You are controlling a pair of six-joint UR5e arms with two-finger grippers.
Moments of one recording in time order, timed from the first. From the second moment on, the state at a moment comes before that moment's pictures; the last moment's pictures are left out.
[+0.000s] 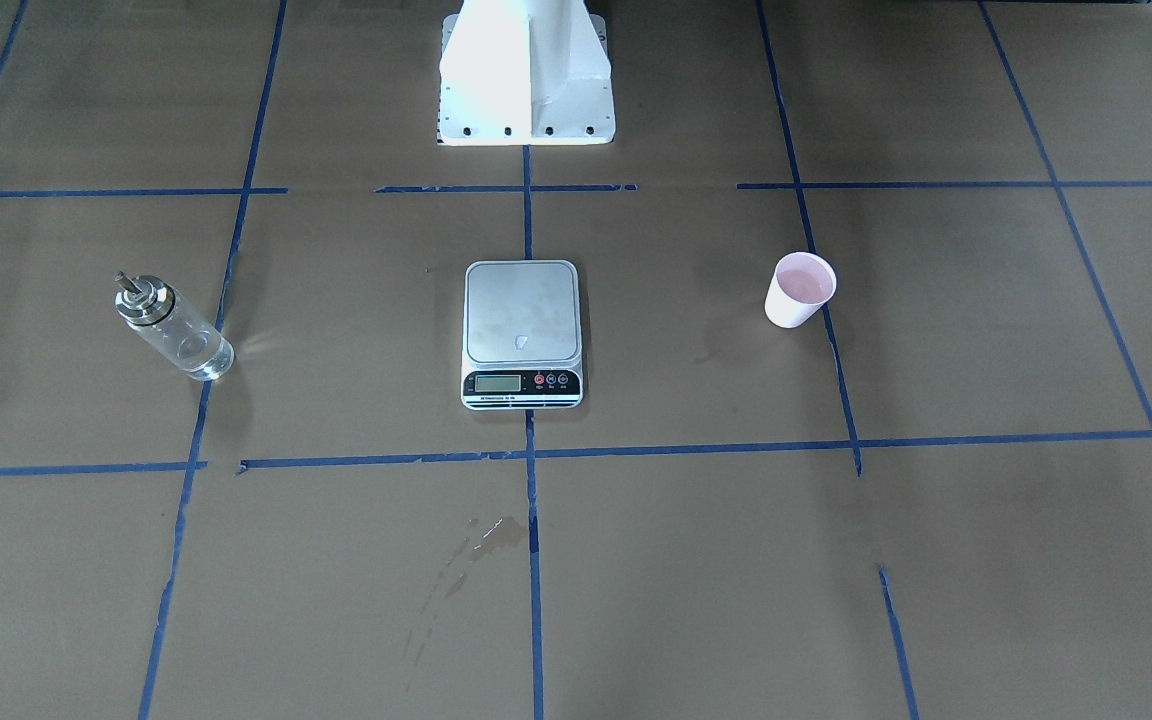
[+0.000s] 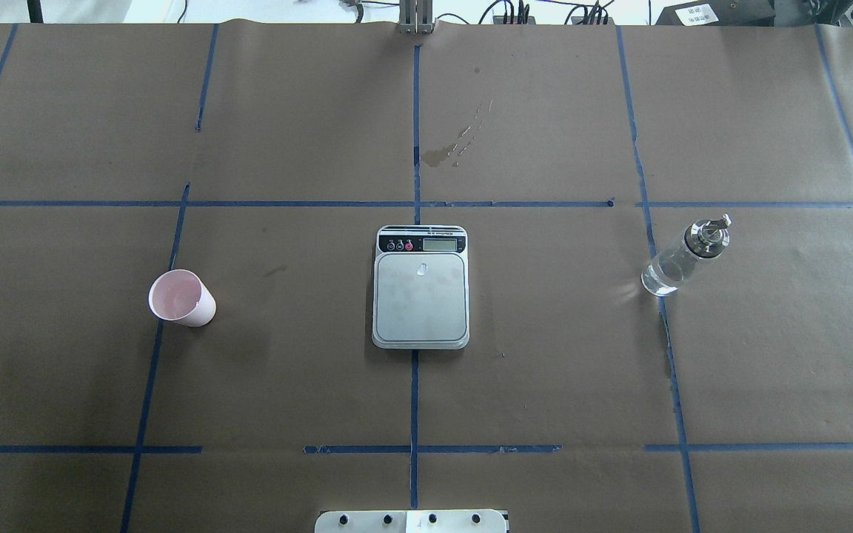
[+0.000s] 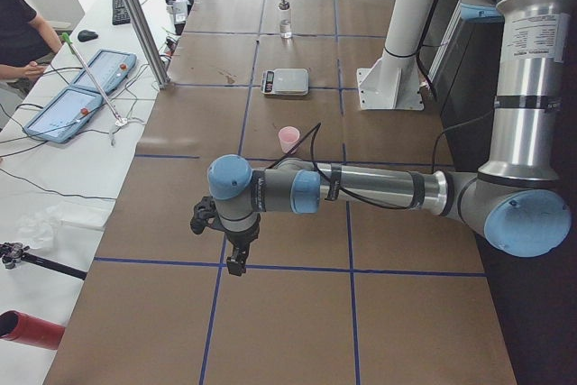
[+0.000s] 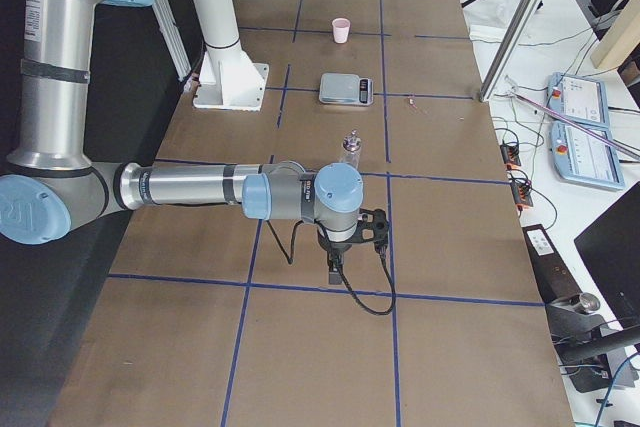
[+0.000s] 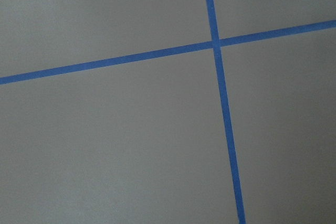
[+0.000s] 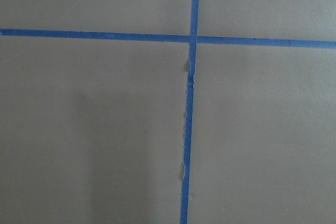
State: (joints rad) left arm -1.57 -1.59 -1.66 -1.51 -2.28 0.19; right arm 1.57 -1.73 1.81 -1.62 2.38 -0.01
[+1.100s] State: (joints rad) left arm -1.22 -1.78 -1.77 -1.76 -2.34 -0.26; right arm 1.56 -1.72 1.83 -1.61 2.39 0.00
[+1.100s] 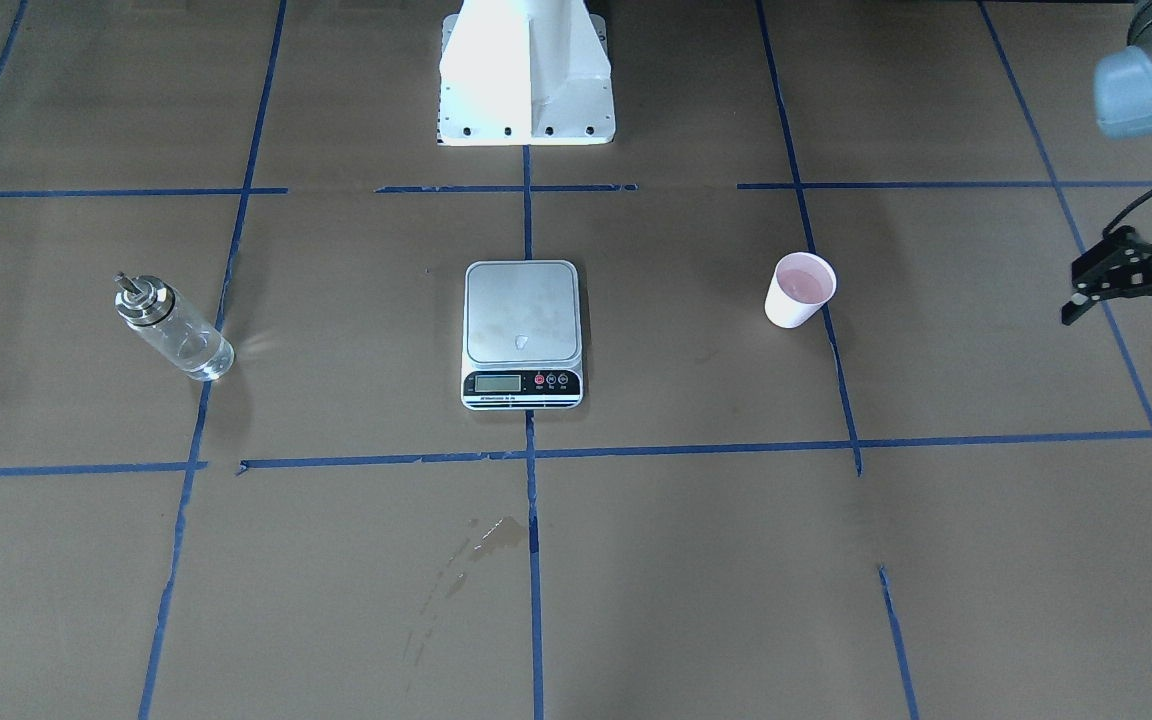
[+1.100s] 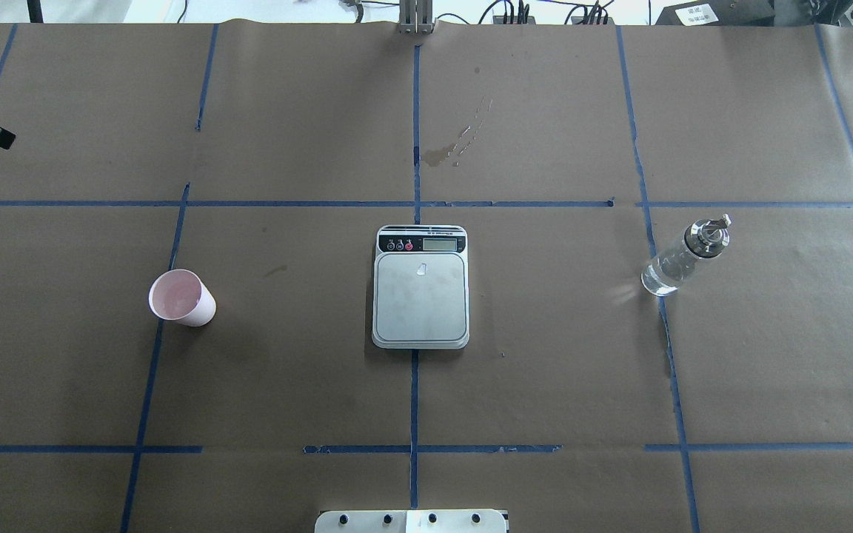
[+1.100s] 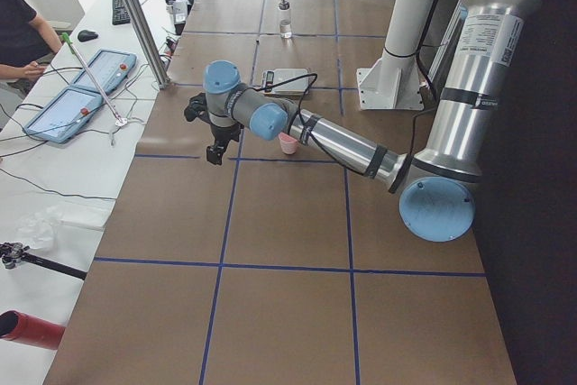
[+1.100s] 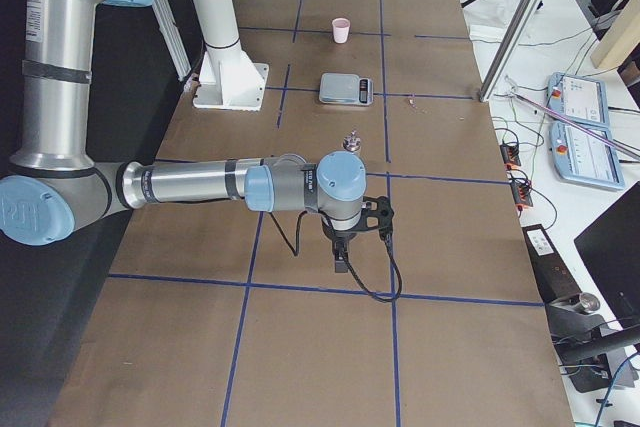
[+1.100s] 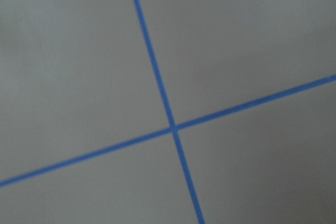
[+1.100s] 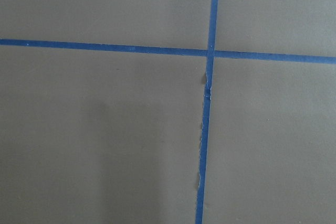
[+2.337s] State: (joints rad) left arm -0.86 -1.72 -1.90 -1.86 -2.14 -0.95; right arm 1.56 -1.67 1.83 -1.56 2.39 0.00
